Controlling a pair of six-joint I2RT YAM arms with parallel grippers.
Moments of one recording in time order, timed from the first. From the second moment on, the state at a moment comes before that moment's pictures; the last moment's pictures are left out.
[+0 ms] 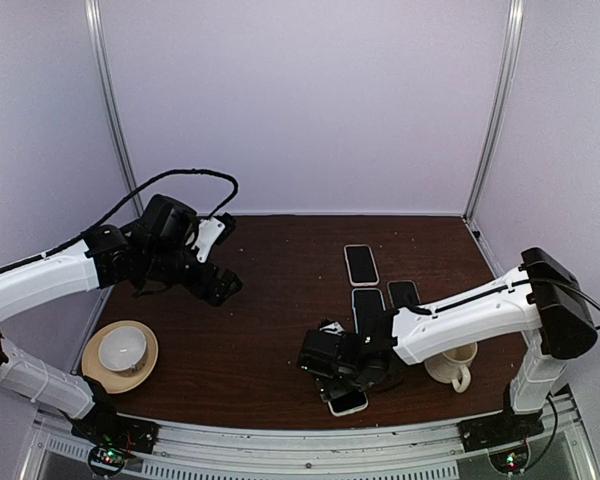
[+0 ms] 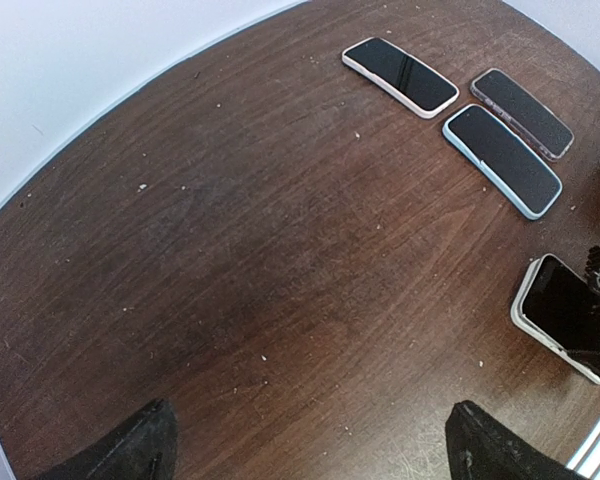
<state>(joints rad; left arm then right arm) -0.76 1.26 1.05 -0.55 -0.09 -0.03 1.31 1.81 1.14 -0.67 0.39 0.89</state>
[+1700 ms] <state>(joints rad) -0.76 1.26 1.05 -0.55 -0.09 -0.02 1.34 1.78 1.28 -0.91 0.28 0.92</state>
